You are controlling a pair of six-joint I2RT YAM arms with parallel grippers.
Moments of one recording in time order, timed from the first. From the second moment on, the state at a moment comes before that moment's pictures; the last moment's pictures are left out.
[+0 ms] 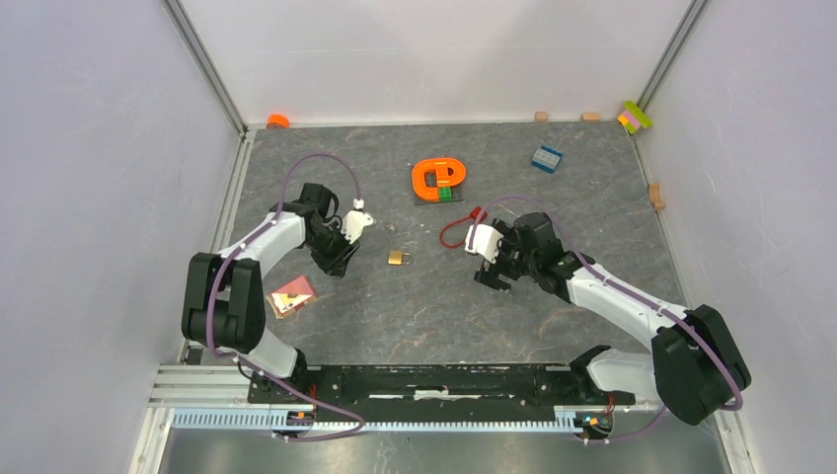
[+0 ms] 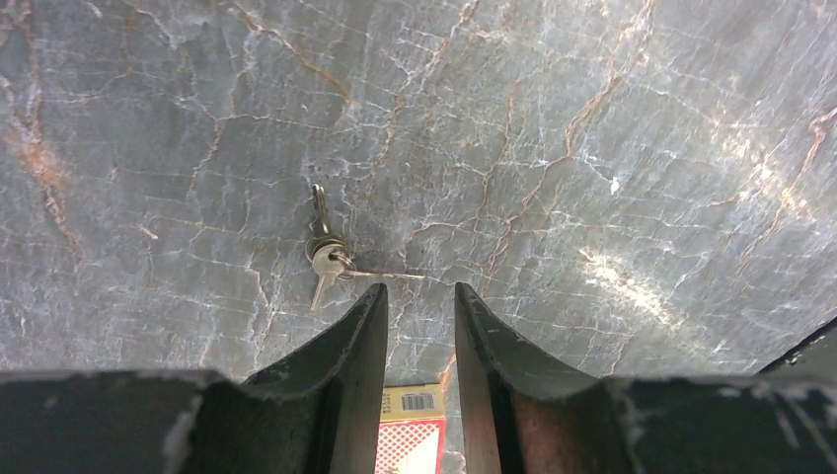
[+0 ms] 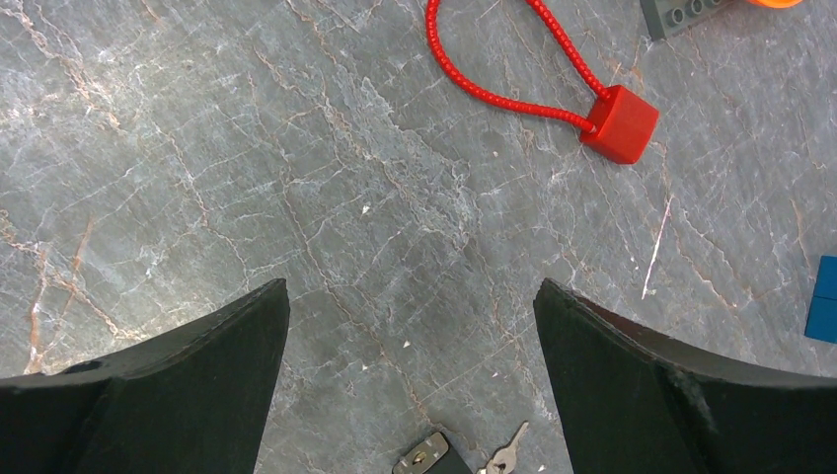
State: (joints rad) left arm -0.17 1.57 0.96 -0.75 0.31 0.73; right arm 0.52 1.23 0.62 -0.15 -0.26 -0.71
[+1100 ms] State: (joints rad) left arm -0.22 1.63 0.96 -0.62 0.06 0.28; right arm 0.52 1.23 0.62 -0.15 -0.26 -0.72
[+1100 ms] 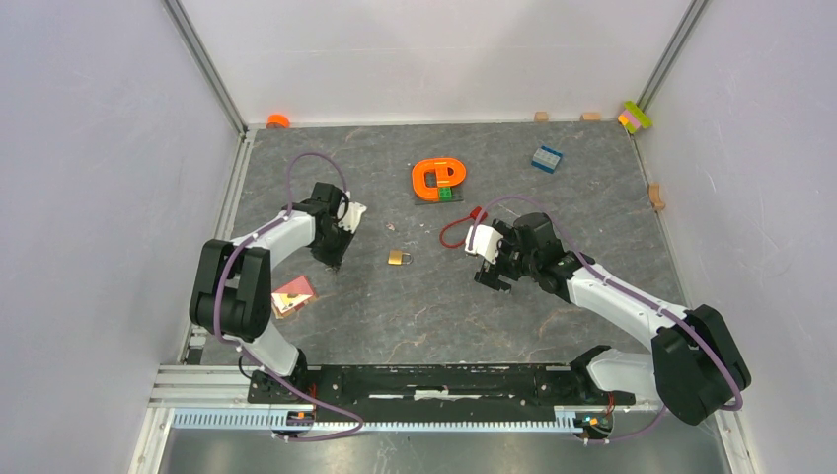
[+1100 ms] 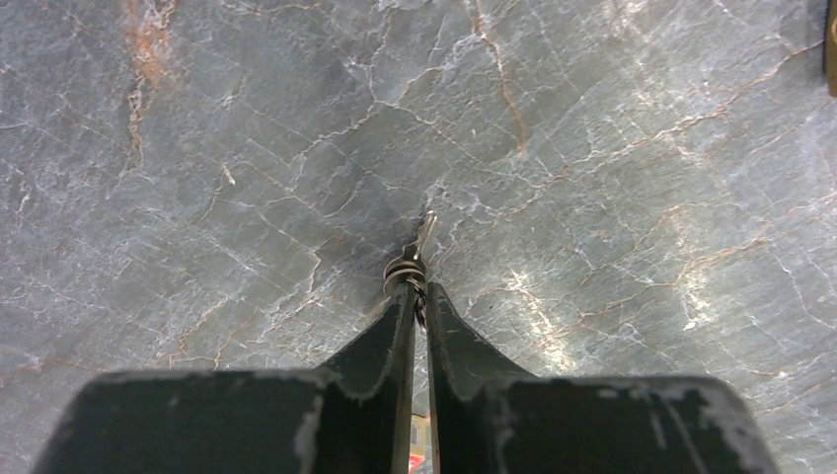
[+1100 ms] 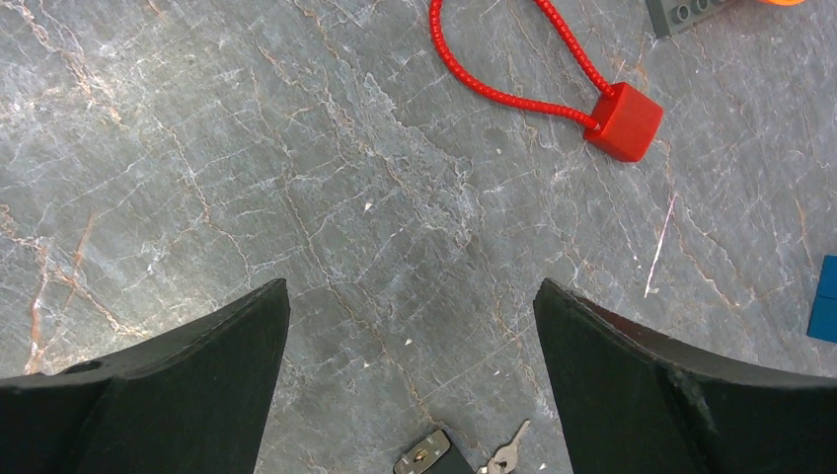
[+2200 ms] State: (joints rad) left arm -0.22 1.52 1.15 -0.79 0.89 0.36; right arm 0.53 1.33 0.88 -0.10 -0.71 -0.56
